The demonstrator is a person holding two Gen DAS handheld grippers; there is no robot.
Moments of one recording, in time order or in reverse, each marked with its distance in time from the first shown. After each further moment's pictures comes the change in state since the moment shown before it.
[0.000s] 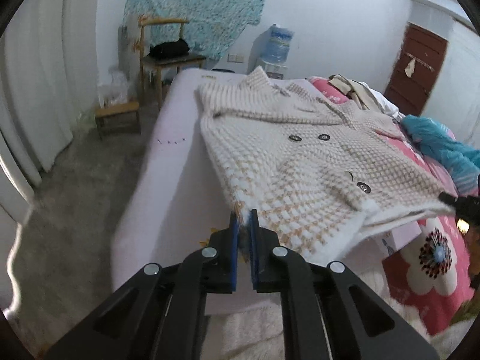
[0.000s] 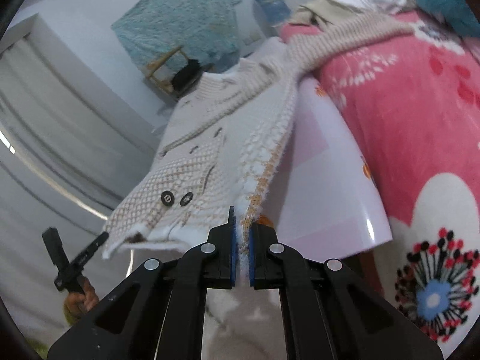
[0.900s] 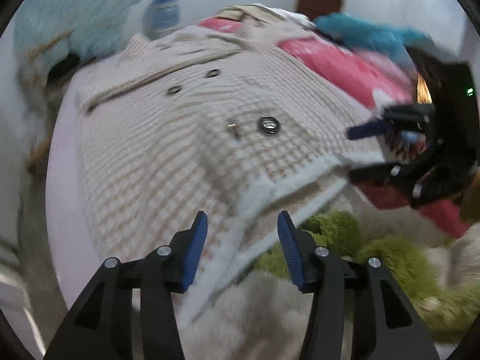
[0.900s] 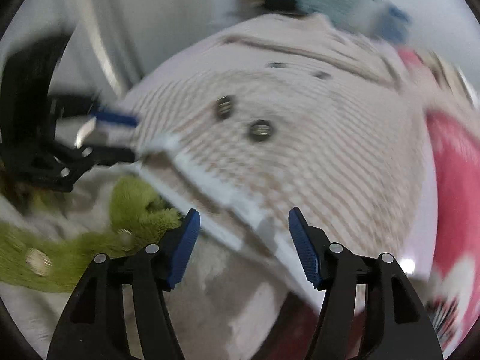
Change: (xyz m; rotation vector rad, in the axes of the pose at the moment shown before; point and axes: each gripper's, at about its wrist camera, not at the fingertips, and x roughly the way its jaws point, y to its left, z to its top) left arm 0.049 -0.109 -0.059 0.491 0.191 -0.212; right arm 0.120 0.096 -0.090 -0.789 0.258 -0.134
